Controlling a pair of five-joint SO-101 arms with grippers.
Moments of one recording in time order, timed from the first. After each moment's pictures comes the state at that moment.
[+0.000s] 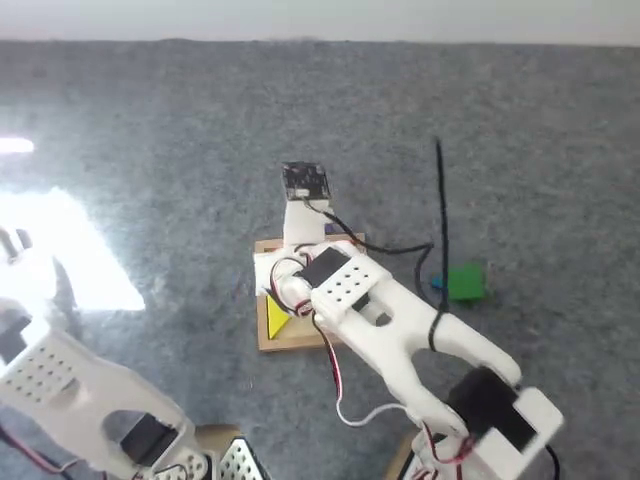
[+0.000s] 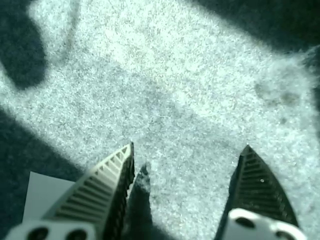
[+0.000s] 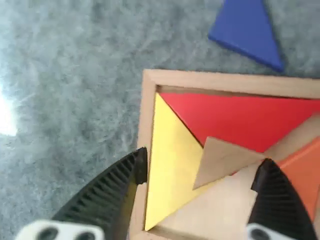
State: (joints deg) left arm -57.3 32.2 -5.7 49.9 -14.3; right arm -48.5 -4.0 31.1 41.1 -35.6
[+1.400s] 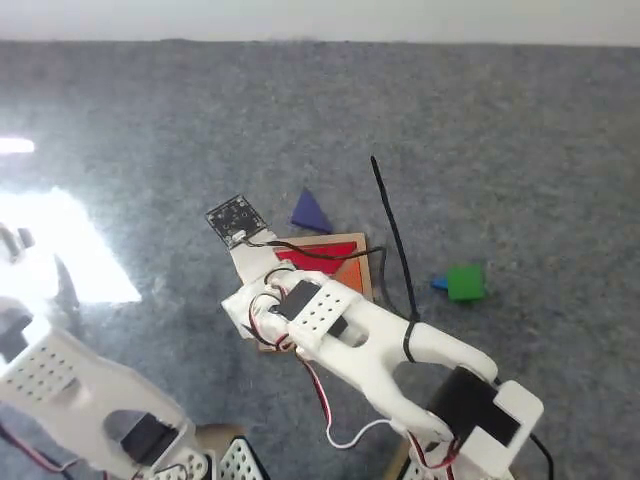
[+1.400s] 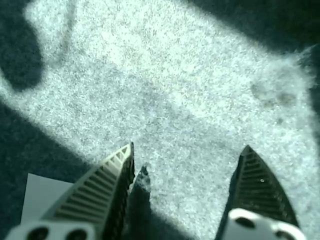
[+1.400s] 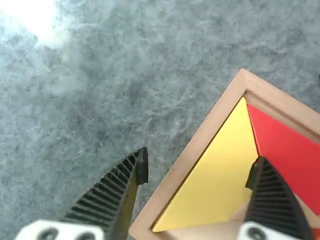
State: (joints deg) left arm -57.1 32.2 -5.7 49.9 -14.3; right arm -56.6 1.2 35.4 30.2 -15.7
